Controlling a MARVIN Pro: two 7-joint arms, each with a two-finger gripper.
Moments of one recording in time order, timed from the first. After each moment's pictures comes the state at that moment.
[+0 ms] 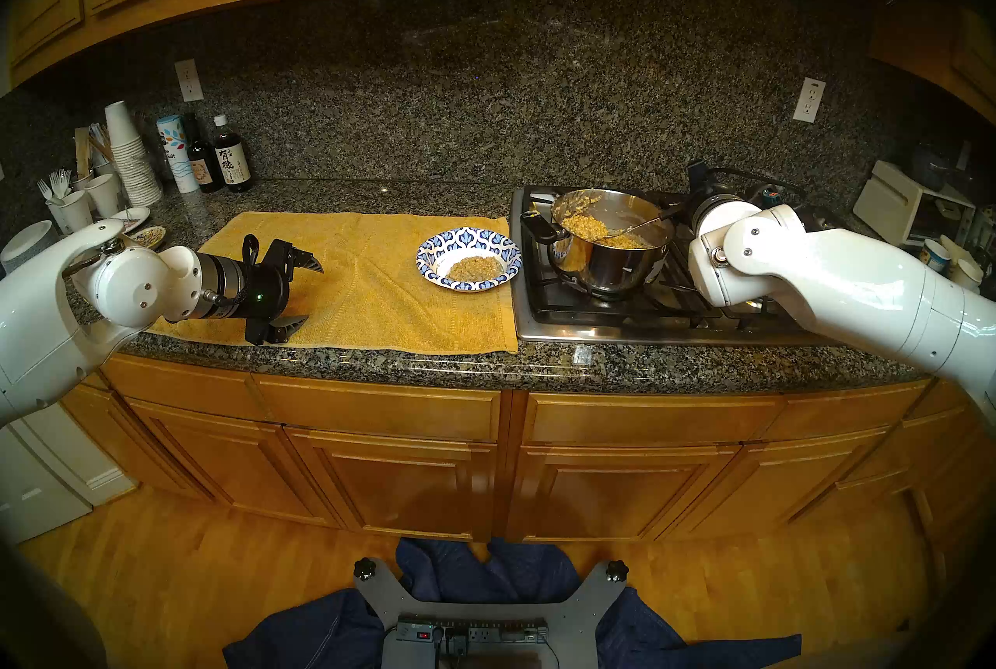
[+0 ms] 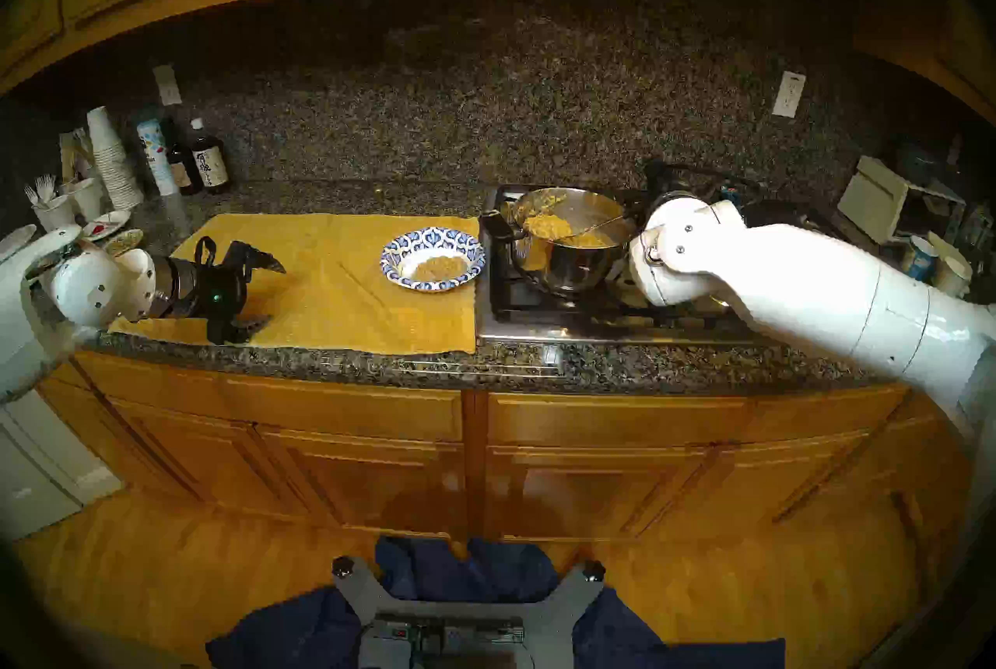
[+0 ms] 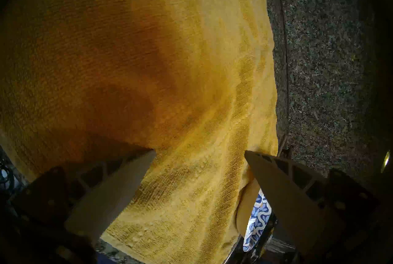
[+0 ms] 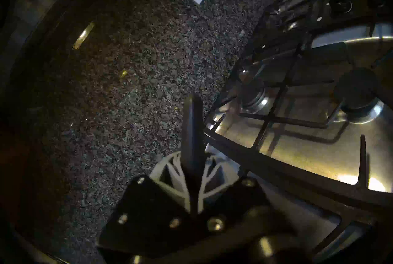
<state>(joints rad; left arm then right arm) 1.36 -0.18 -1.23 -1.89 -2.88 0.01 0.65 -0.27 -0.49 0.06 -1.91 2.12 -0.90 -0.92</state>
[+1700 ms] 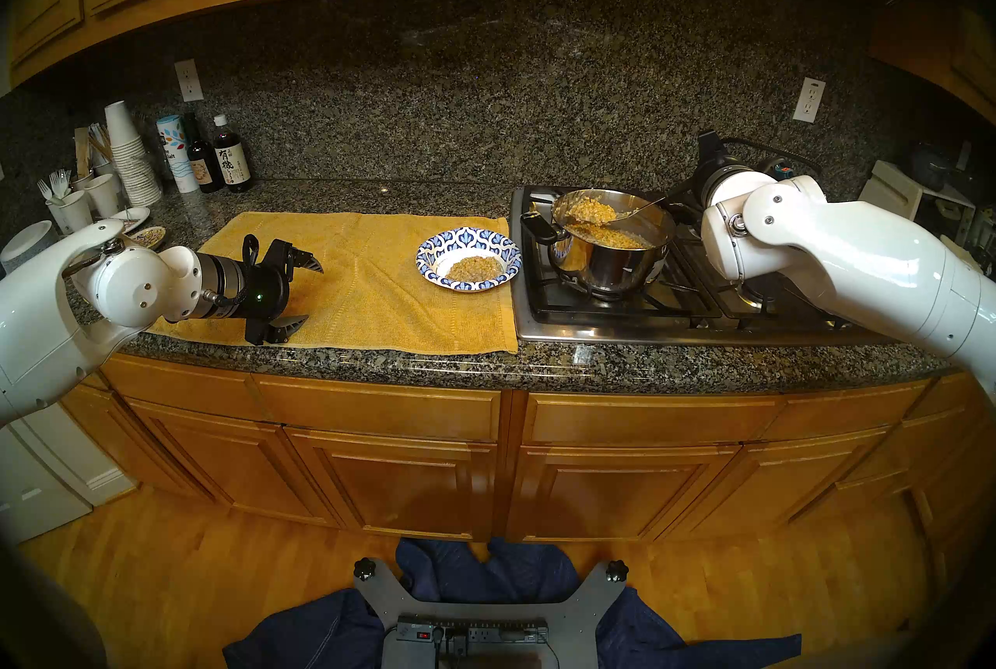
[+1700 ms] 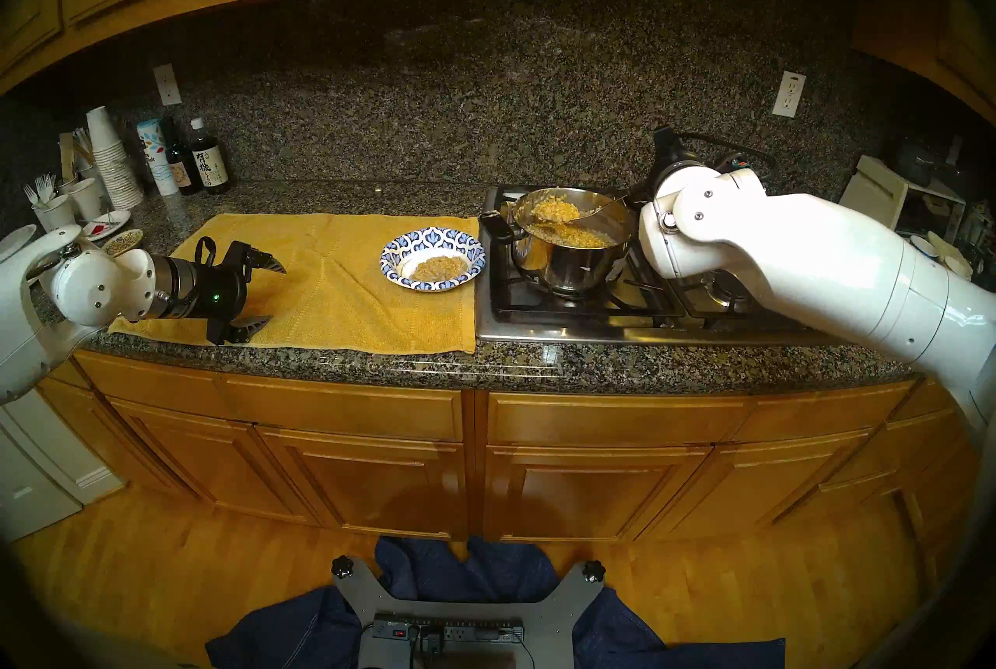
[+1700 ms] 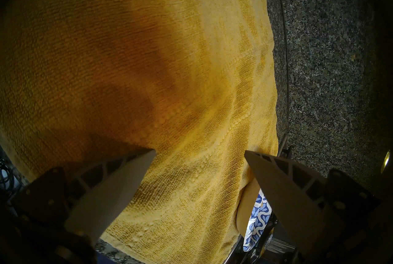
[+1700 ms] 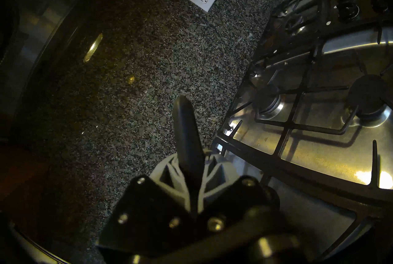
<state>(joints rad) 1.36 -0.18 -1.23 -1.89 -2.88 0.01 0.65 -0.20 -0.47 0.10 -1.96 2.16 -0.91 -0.92</state>
